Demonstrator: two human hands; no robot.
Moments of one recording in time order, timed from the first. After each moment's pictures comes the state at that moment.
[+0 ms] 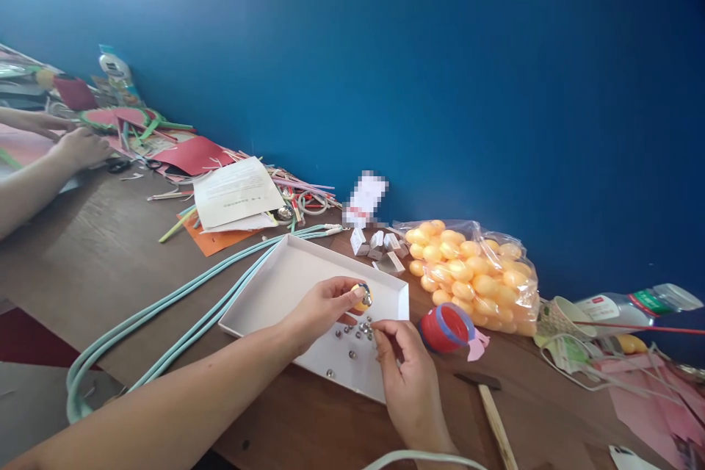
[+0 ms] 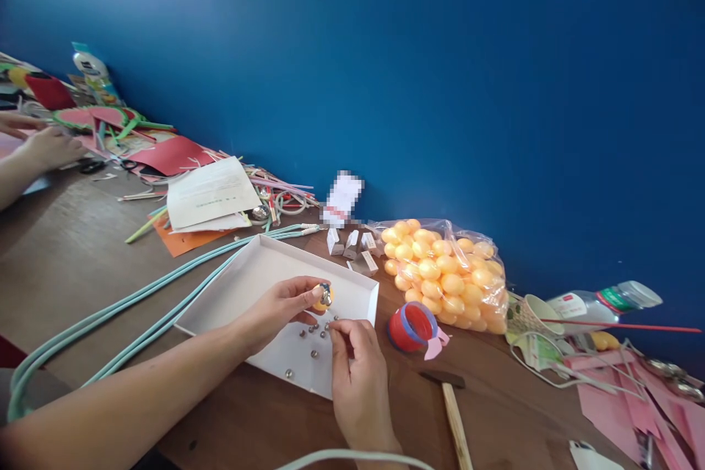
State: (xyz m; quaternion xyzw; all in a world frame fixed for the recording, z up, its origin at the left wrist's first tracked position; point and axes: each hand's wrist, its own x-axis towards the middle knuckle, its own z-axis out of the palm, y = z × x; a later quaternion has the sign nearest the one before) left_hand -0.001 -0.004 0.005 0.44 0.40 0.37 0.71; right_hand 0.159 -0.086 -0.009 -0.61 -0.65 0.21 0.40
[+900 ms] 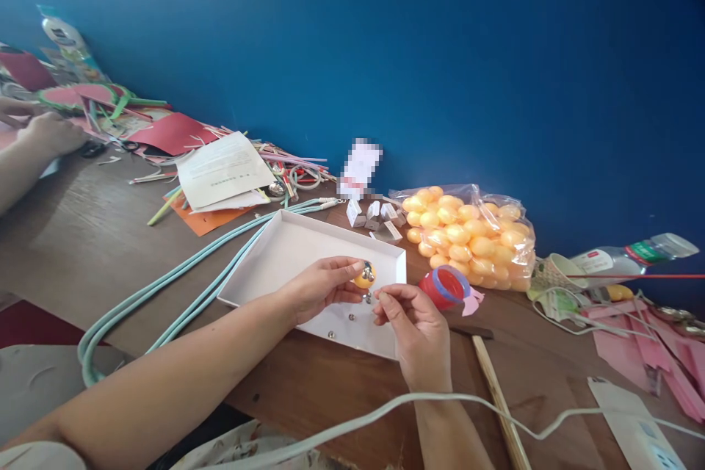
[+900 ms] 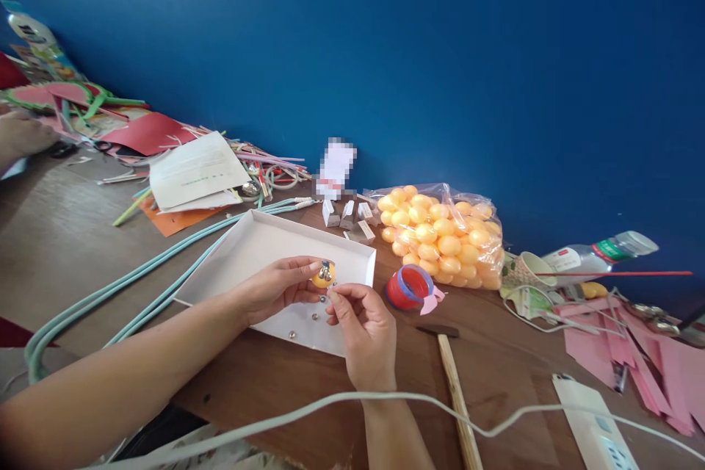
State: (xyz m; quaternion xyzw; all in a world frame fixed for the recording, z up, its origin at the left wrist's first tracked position) left_hand -0.003 -0.008 0.009 0.35 0.32 0.31 0.82; right_hand 0.149 -0.091 0.011 -0.56 -0.46 0.39 0.57
